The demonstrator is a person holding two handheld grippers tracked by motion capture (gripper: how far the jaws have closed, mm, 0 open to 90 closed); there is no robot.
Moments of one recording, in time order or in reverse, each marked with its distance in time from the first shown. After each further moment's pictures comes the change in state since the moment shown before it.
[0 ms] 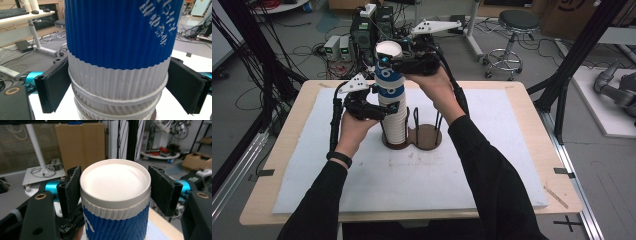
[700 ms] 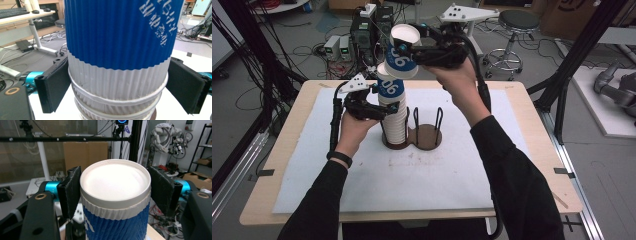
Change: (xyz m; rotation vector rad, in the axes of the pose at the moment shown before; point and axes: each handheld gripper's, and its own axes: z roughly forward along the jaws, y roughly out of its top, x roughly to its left) left arm 0.000 0.000 0.000 0.003 0.007 0.002; right arm 0.008 0.024 -0.064 -0.115 0.030 -0.039
